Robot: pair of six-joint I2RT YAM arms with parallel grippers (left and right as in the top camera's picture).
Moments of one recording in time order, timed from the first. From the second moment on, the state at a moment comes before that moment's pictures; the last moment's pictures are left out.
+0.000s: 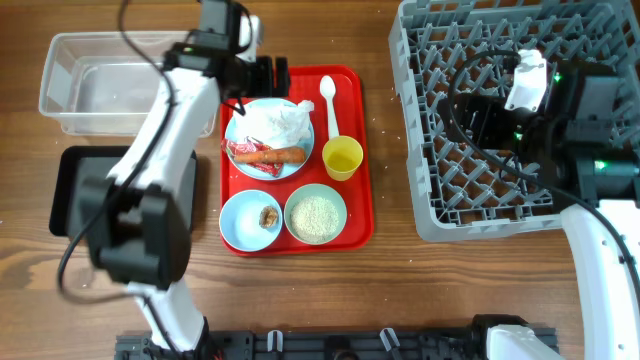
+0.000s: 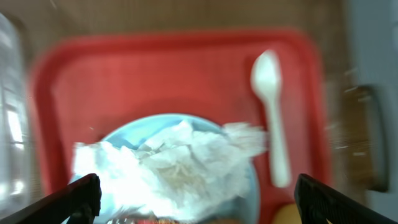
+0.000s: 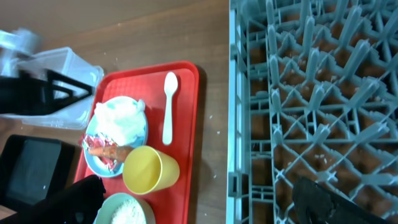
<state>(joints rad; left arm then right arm) -0.21 1.98 1.66 -0.77 0.19 -0.20 -0.03 1.25 1.25 -0.79 -0.40 0.15</state>
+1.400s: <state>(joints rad) 0.15 2.13 2.03 -0.86 -0.08 -0.26 -0.03 1.26 1.25 -0.83 -0.40 0.17</state>
